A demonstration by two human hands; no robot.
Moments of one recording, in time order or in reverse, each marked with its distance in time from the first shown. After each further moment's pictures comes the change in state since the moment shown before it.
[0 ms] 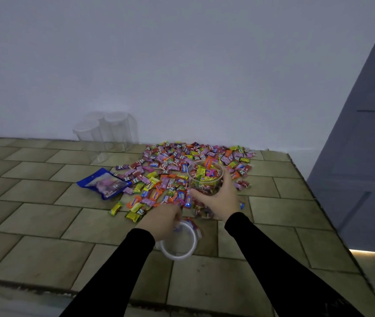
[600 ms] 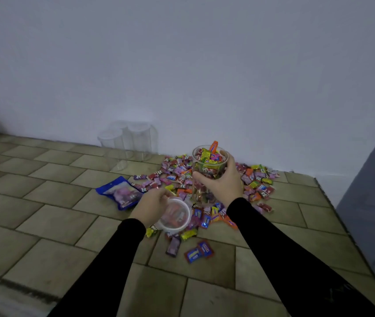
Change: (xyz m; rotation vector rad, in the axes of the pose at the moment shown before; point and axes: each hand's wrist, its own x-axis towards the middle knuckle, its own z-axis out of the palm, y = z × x) left_hand 0.018 -0.049 -0.049 -0.380 0.391 -0.228; right_hand 0.069 -0.042 0.027 0.057 -0.035 -0.104
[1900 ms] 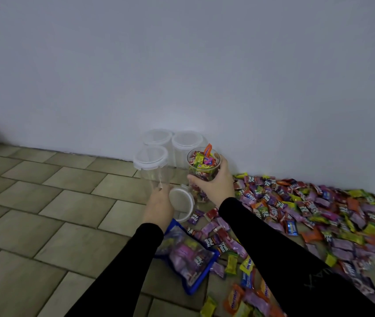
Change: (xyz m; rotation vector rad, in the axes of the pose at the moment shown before) left_hand 0.200 -0.183 -0.076 0.075 0.179 -0.073; right_hand 0.165 0.045 0.275 0.024 -0.020 0.120
